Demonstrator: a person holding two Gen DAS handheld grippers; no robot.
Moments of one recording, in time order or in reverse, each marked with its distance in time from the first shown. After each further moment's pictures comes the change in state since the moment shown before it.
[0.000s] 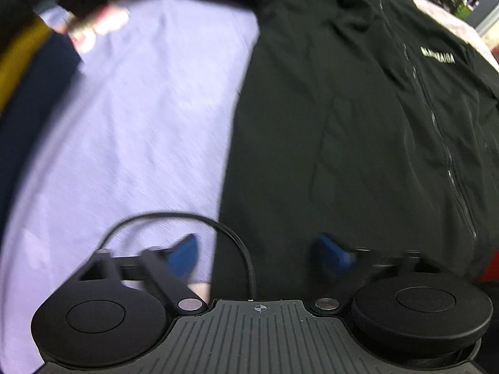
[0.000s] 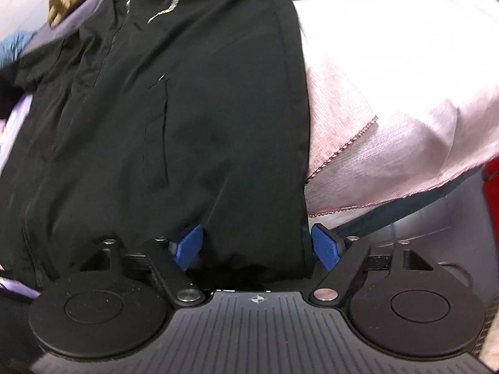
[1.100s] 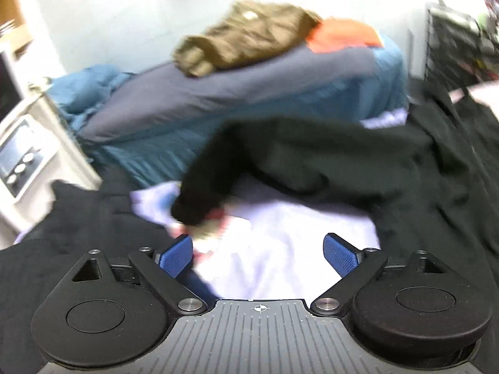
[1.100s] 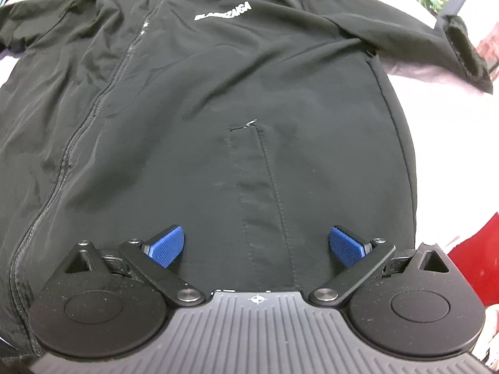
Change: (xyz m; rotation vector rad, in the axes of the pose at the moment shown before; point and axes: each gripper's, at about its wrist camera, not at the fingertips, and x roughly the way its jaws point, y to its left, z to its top) left arm -0.101 0.017 0.130 0.046 -0.490 0.462; right arm 0.033 0.146 0.038 -0.219 -0.069 -0.297
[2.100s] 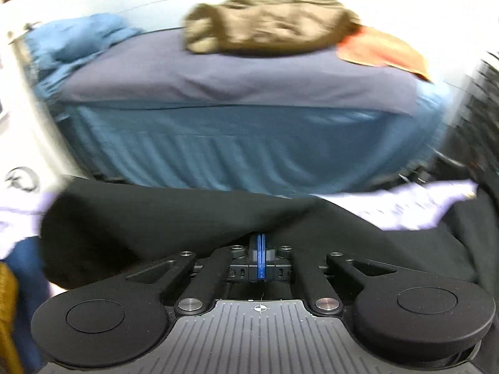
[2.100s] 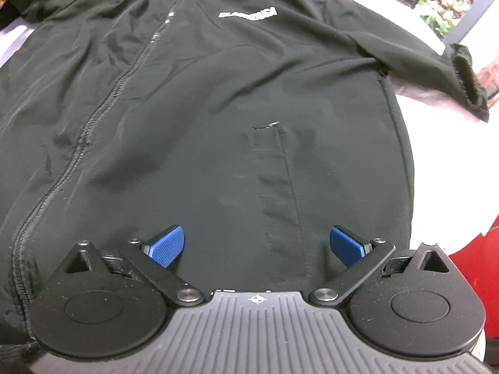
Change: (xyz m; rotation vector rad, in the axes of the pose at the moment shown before) left arm 0.191 -0.045 0.116 -0.268 0.085 -0.013; right arm -0.014 0.028 -0.009 -0.101 -0.004 -0.076
